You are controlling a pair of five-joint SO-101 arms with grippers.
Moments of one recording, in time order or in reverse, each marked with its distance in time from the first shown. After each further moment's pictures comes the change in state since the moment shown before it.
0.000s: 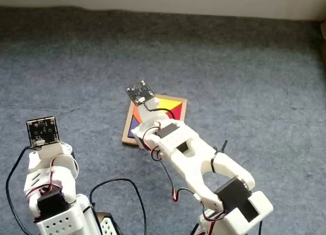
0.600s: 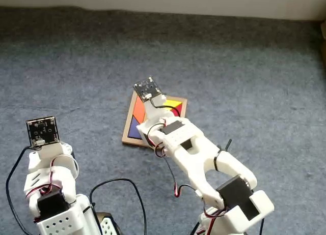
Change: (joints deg) left arm 0.0 0.0 0.0 0.0 0.0; right arm 3.0 1.4 -0.4 -0.4 -0.2
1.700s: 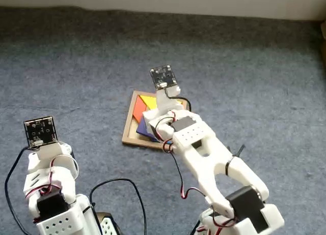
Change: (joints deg) left arm 0.0 0.0 -0.9 1.1 1.8; right arm 3.9 -6.7 -0.1 1.0 -7.3
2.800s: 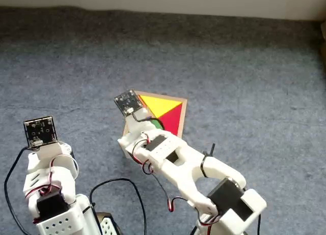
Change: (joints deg) left arm 0.0 0.0 -0.4 0.0 0.0; right arm -14.2 8.5 2.9 -8.3 0.0
